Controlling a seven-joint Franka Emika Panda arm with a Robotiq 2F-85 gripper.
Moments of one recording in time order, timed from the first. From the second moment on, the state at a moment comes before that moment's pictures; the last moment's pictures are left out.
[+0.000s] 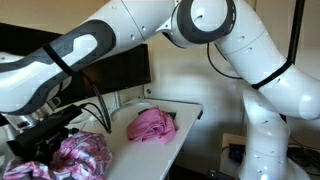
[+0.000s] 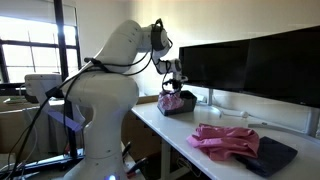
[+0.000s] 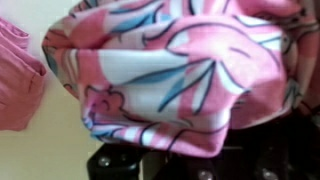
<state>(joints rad) 0.59 0.67 -0.04 -1.40 -0.17 1.81 0.74</state>
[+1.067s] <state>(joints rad) 0.50 0.54 0.03 -1.41 -0.31 1.61 0.81</state>
